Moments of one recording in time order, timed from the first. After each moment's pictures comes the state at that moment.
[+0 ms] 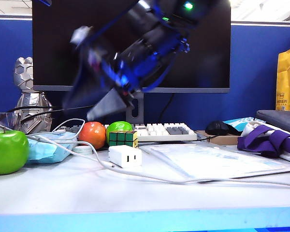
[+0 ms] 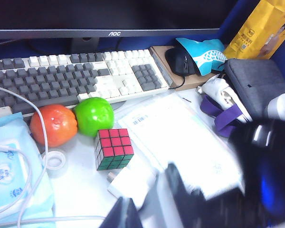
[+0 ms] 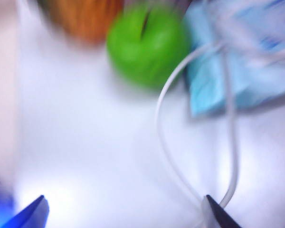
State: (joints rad) left arm -0.26 1.06 1.09 -0.41 0.31 -0.20; right arm 0.71 1.93 1.44 -0.34 -0.57 -0.37
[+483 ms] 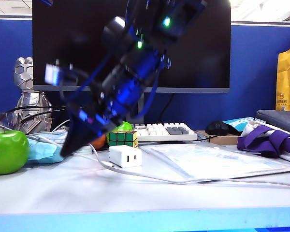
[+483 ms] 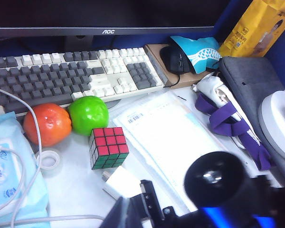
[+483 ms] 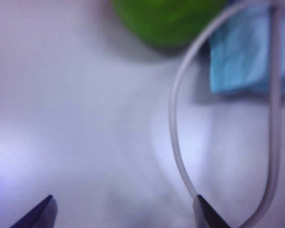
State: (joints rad) left arm -0.26 1.06 1.09 -0.42 0.34 -0.20; right arm 0.78 2.03 1.44 -0.32 -0.39 -0.58
